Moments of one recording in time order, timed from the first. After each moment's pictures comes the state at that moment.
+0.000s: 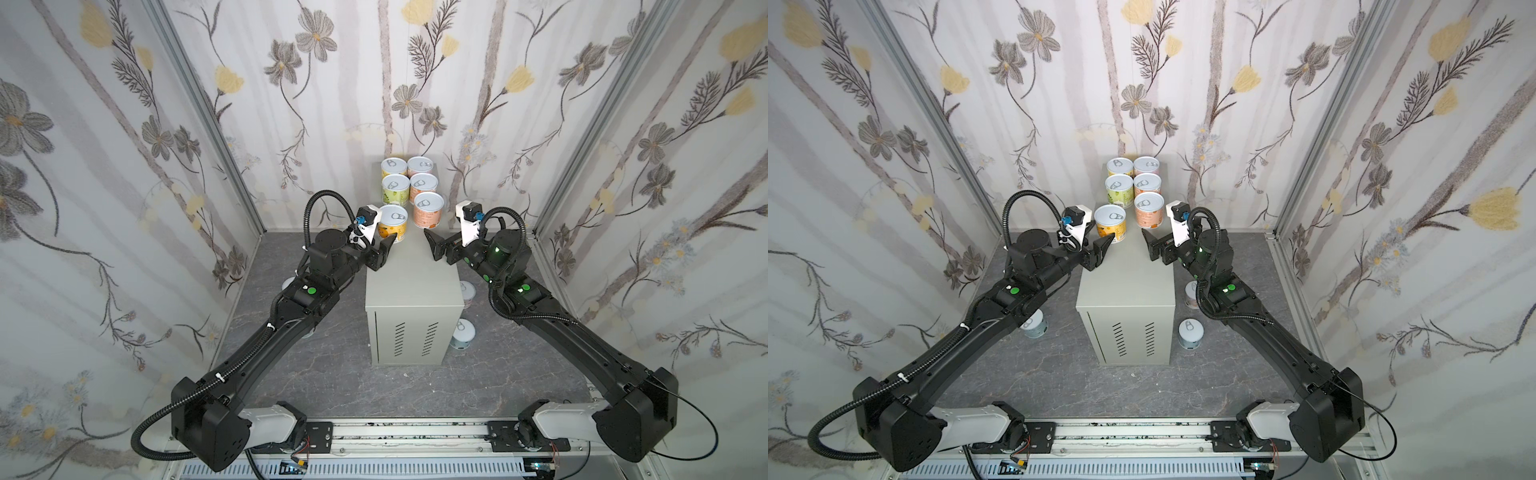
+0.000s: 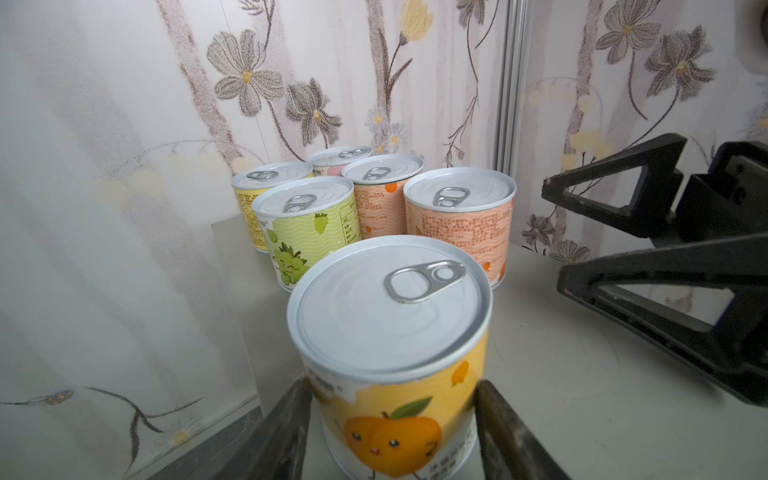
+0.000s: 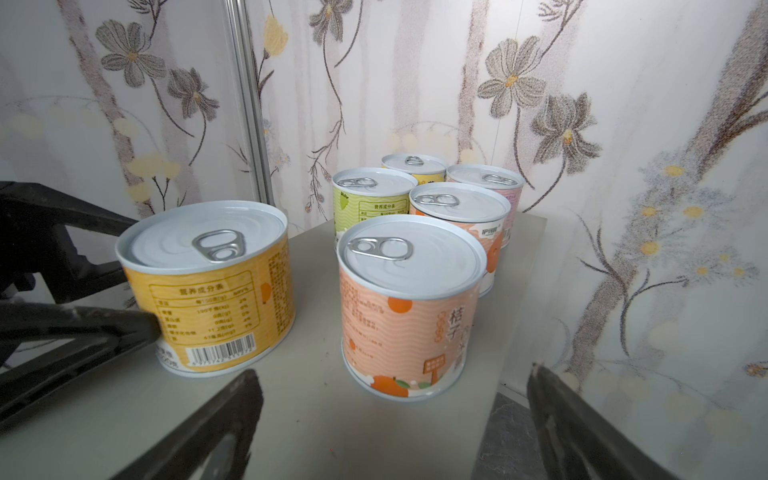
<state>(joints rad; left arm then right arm) -0.54 1.30 1.20 0.05 0.10 0.10 0.54 1.32 1.17 0.19 -0.08 -0.04</state>
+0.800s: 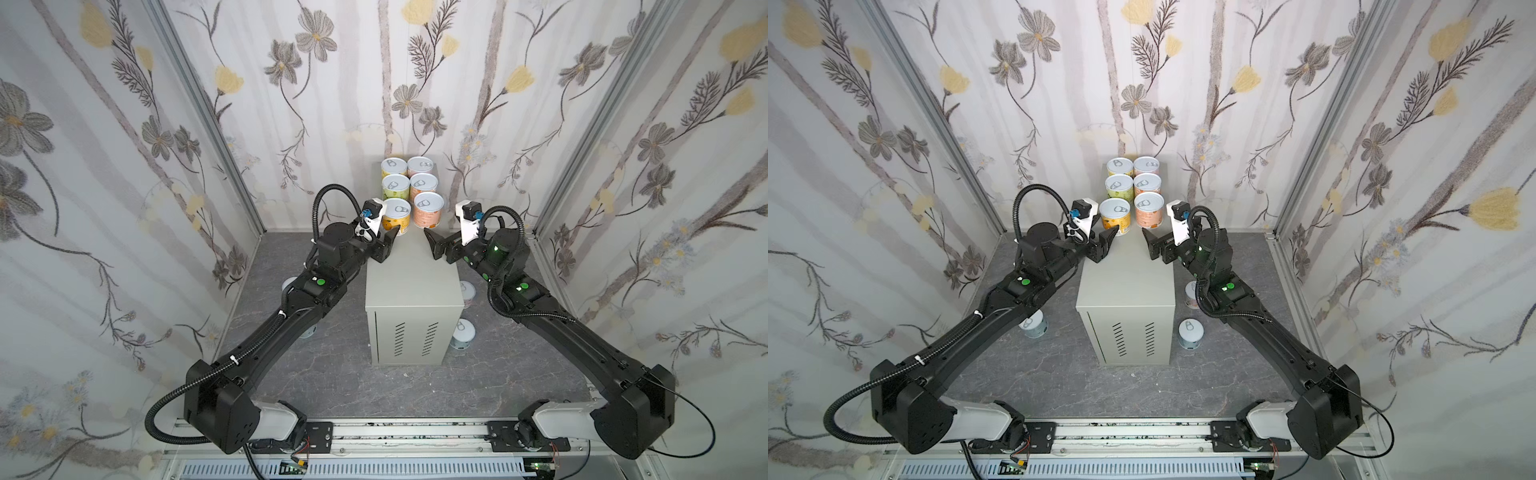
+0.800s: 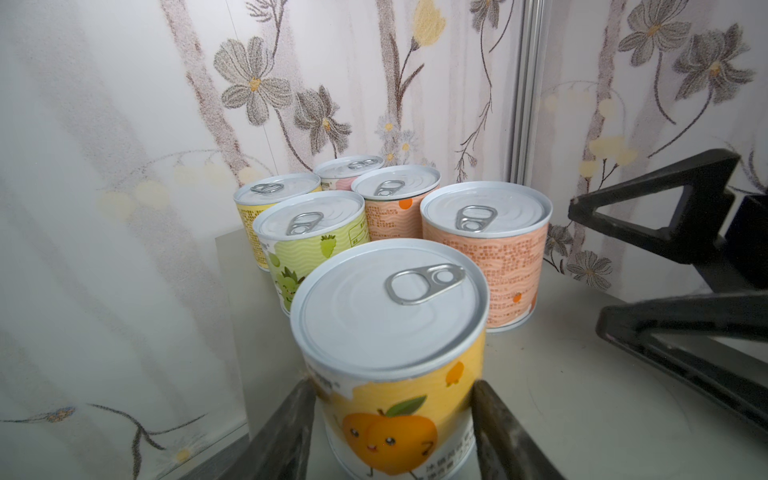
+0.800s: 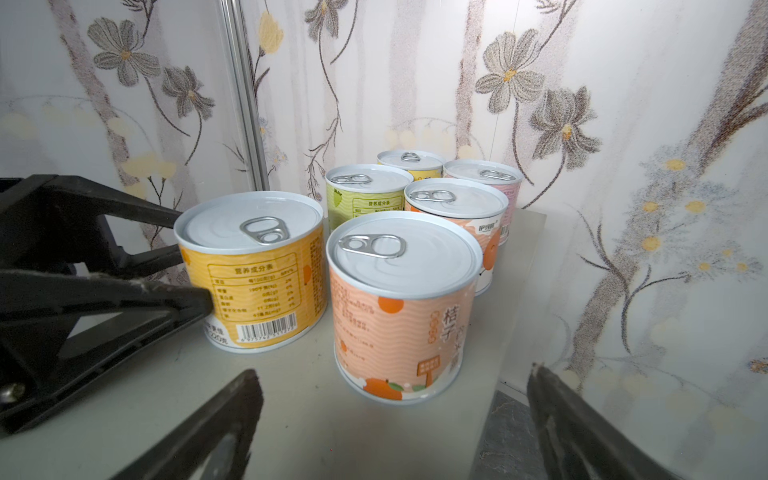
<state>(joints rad) -0.54 1.39 1.26 0.11 0.07 0.10 0.53 1.33 1.17 0.20 -0.08 -0.03</state>
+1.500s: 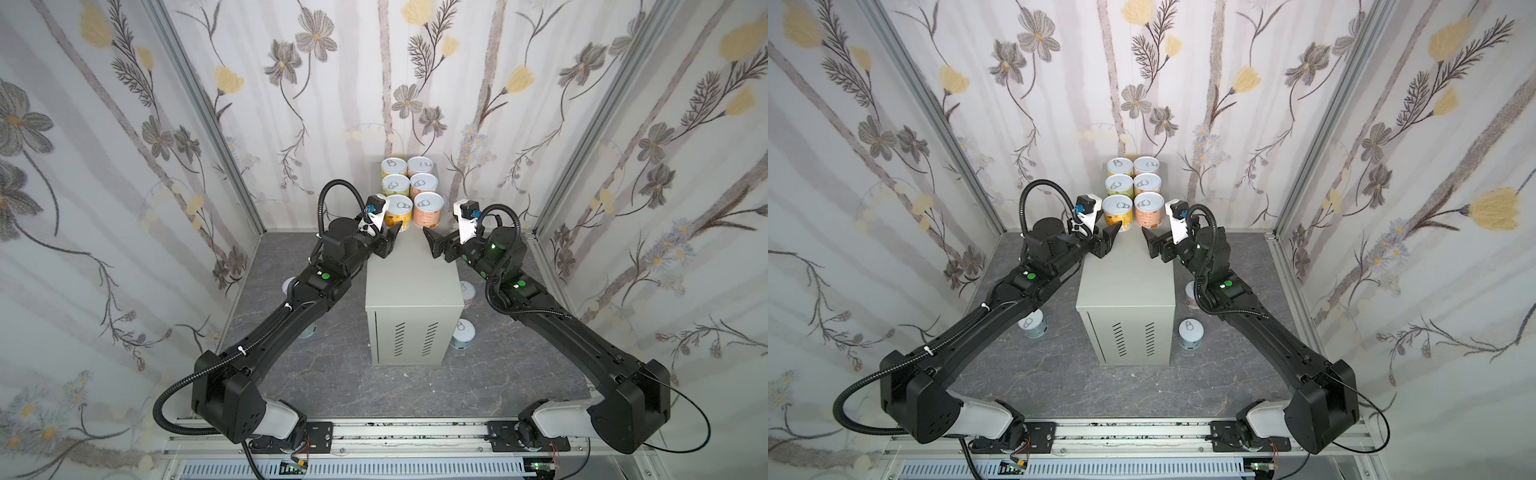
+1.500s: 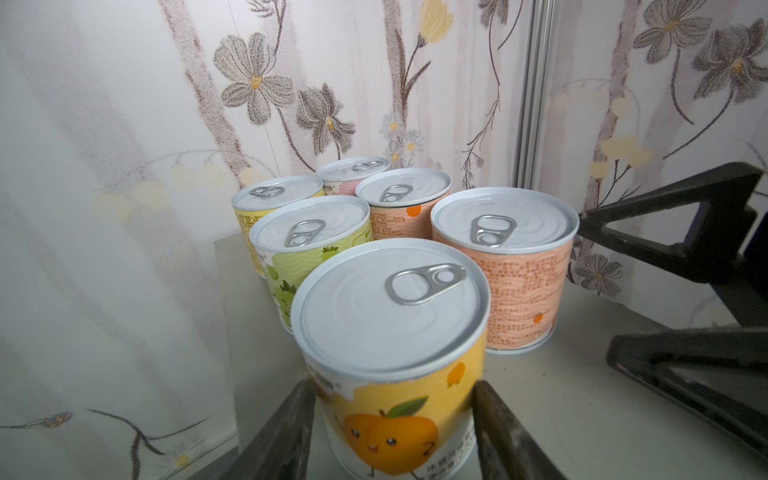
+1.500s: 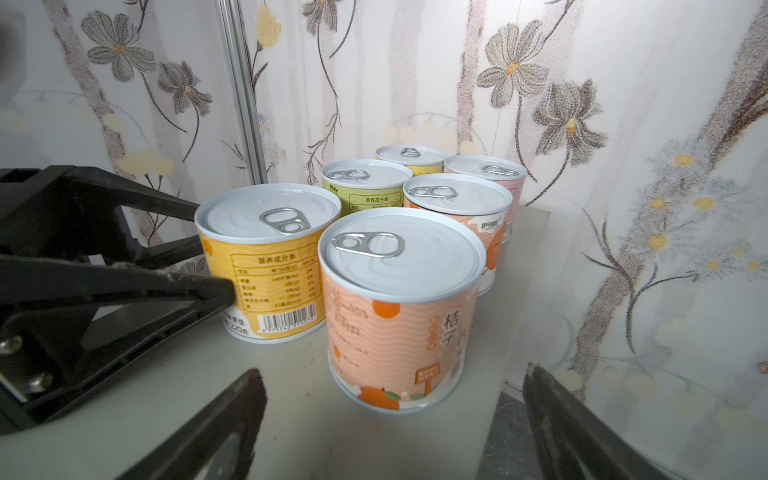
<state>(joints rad) -0.54 1.44 1.31 0.10 0.05 0.10 0.52 1.36 1.19 0.21 -0.10 -0.03</state>
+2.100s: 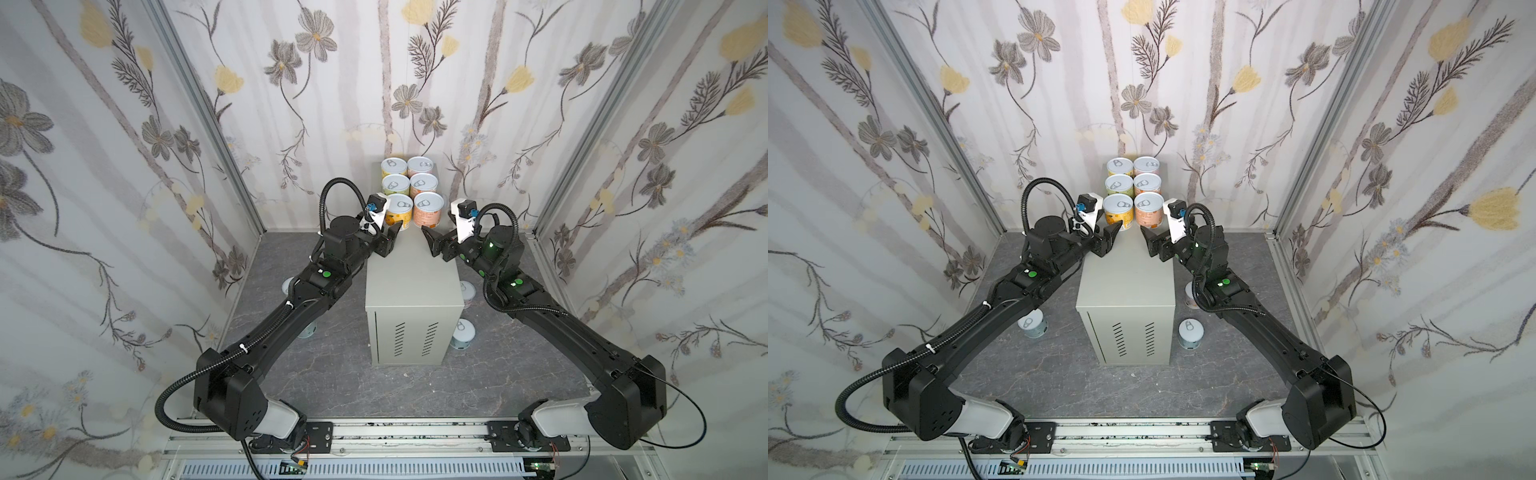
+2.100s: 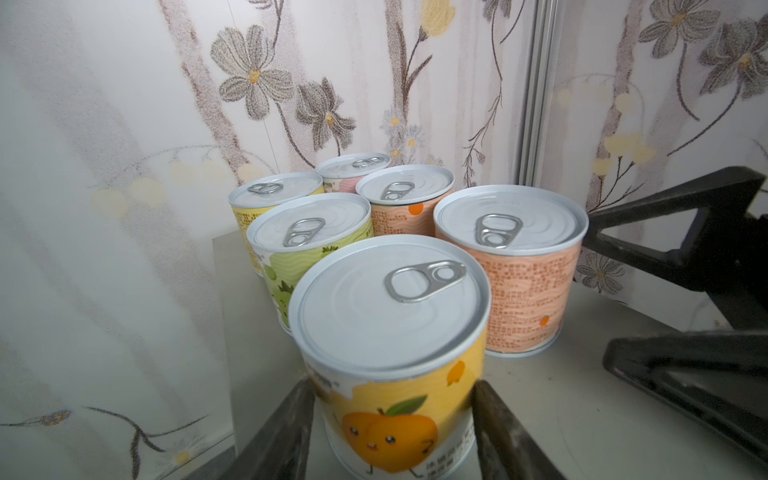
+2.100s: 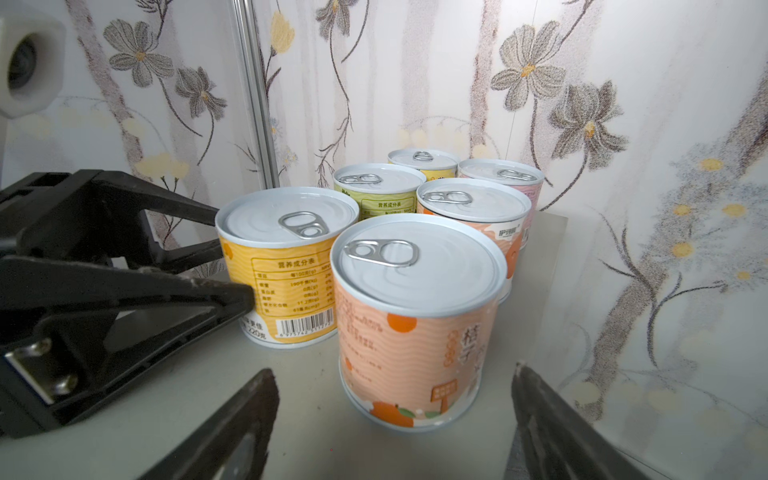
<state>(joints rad) -0.54 1.45 1.32 0.09 0.06 0.10 0.52 1.38 1.20 0.23 -0.12 -0.03</state>
